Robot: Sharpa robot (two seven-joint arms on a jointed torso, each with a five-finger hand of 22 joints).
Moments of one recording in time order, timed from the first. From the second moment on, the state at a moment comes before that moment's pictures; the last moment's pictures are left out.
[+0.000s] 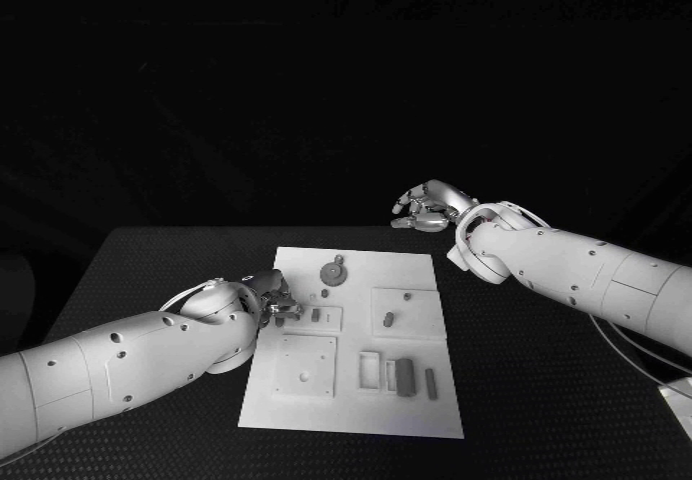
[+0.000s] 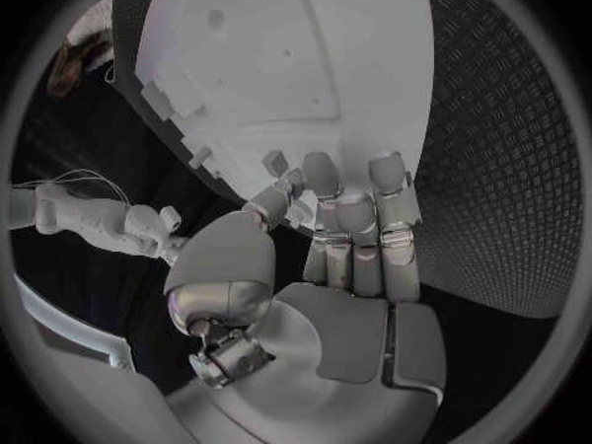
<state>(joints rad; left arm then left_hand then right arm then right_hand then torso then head) 1.25 -0.59 -0.19 1.32 -1.30 -0.26 -0.47 0.86 0.05 0.60 -0.27 0.18 1.11 0.04 0.48 0.66 1.41 -0.08 0.61 0.57 1.25 -0.18 1.34 0.55 0.01 1.33 -0.26 0.49 1.31 1.27 -0.65 0.00 1.04 -1.10 -0.39 0.11 1.01 -0.17 0.64 -0.20 0.09 0.89 0.14 0.28 0.54 1.01 0.03 1.07 1.05 1.13 -0.07 1.32 1.00 0.22 1.01 -0.02 1.17 1.31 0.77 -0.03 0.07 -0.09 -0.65</state>
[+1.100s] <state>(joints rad) 1.24 -0.60 -0.18 1.33 -1.38 -0.25 -0.47 0.87 0.04 0.60 -0.27 0.22 1.11 0.04 0.48 0.66 1.41 -0.09 0.62 0.57 1.25 -0.18 1.34 0.55 0.01 1.34 -0.26 0.50 1.31 1.27 -0.65 0.00 1.04 -1.10 -0.38 0.11 1.01 -0.17 0.64 -0.20 0.09 0.89 0.14 0.28 0.54 1.01 0.03 1.07 1.05 1.13 -0.07 1.32 1.00 0.22 1.01 -0.02 1.17 1.31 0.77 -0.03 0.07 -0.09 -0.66</state>
